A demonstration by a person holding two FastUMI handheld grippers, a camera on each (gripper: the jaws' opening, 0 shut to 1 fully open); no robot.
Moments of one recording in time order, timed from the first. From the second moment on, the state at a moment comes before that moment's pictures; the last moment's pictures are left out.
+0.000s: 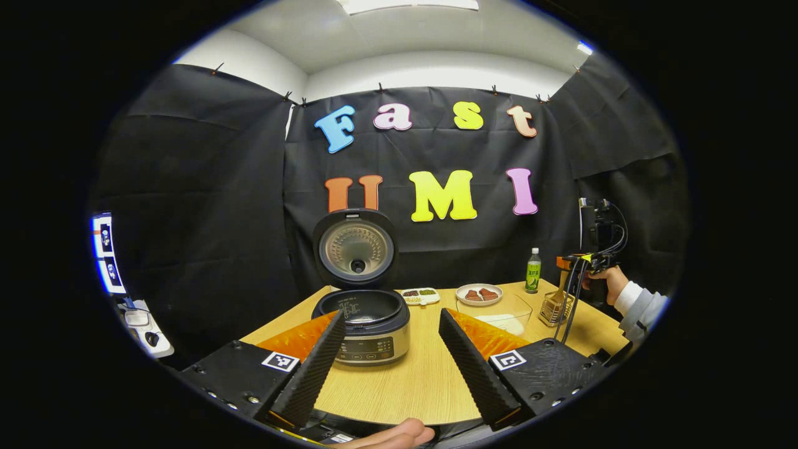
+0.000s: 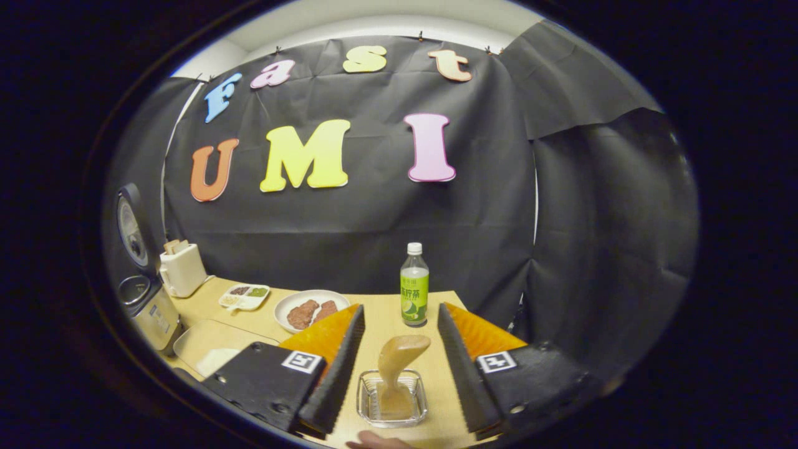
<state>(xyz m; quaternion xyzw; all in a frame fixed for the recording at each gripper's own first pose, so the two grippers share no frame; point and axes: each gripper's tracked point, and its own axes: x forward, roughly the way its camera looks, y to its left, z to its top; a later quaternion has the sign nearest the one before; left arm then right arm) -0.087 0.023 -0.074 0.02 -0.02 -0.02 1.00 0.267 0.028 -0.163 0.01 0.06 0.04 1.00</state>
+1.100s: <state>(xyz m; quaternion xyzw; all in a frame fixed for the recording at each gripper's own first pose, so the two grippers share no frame) 0.047 0.100 0.052 0.01 -0.06 0.06 1.00 0.083 0.019 -0.098 0.04 -0.01 0.04 1.00</state>
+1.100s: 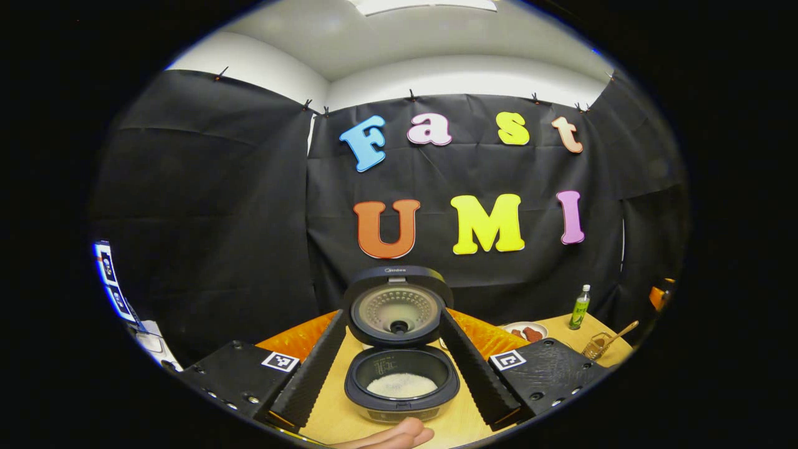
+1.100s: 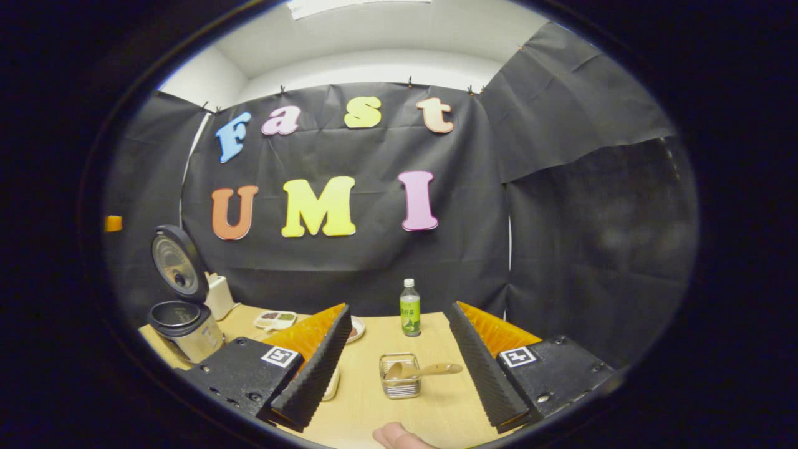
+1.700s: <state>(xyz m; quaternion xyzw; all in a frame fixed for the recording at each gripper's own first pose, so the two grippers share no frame) 0.185 0.098 0.100 -0.03 -0.05 0.04 1.00 0.028 0.006 -0.109 0.04 0.00 0.06 1.00</state>
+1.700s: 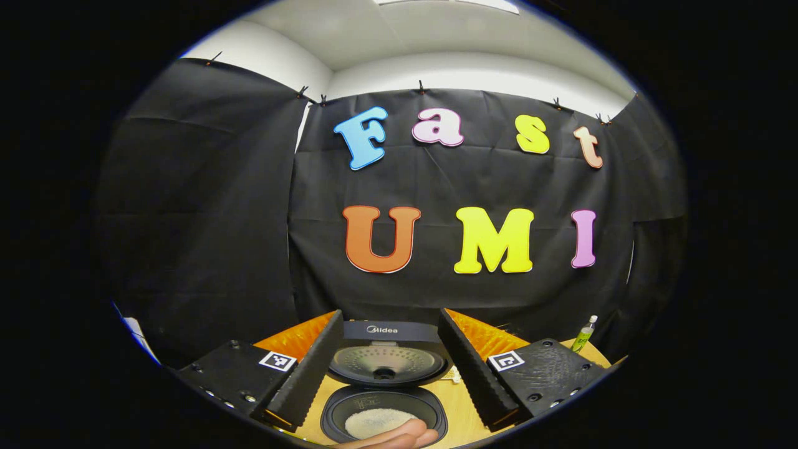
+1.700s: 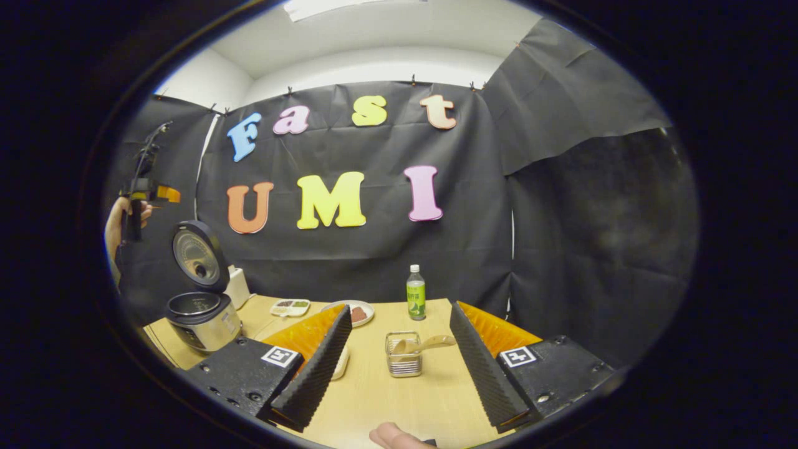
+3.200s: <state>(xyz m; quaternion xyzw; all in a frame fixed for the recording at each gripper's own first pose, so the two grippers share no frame) 0.275 0.130 0.038 -0.04 0.03 0.04 1.00 0.038 0.031 -0.141 0.06 0.02 0.09 0.99</state>
